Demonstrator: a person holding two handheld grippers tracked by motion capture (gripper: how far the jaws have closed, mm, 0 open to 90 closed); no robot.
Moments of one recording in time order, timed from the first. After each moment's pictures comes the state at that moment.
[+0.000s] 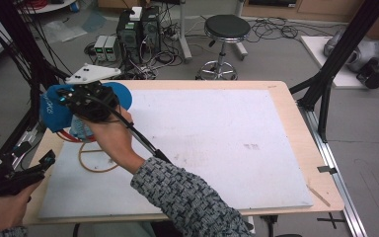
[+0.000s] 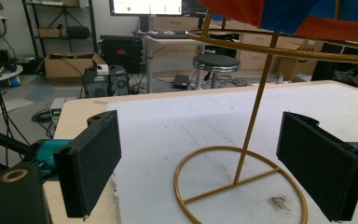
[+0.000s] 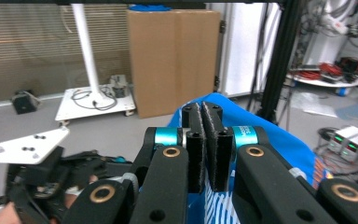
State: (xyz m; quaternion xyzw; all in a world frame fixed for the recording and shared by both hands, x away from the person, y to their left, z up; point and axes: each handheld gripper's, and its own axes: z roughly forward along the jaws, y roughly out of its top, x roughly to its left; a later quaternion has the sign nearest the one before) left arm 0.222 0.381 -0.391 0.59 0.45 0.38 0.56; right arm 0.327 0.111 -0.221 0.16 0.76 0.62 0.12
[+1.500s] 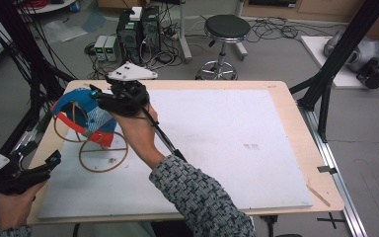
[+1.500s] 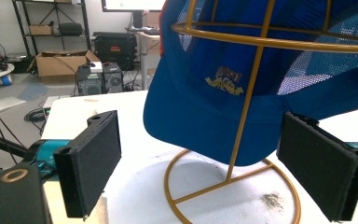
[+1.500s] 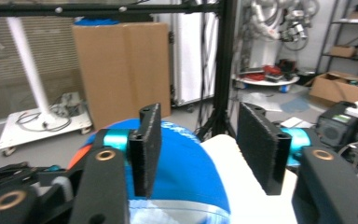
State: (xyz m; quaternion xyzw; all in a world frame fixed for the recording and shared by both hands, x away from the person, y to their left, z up) left arm 0.227 0.371 -0.393 0.60 0.44 0.37 0.56; right arm 0.356 0.059 -0.241 0.23 0.72 0.63 0.18
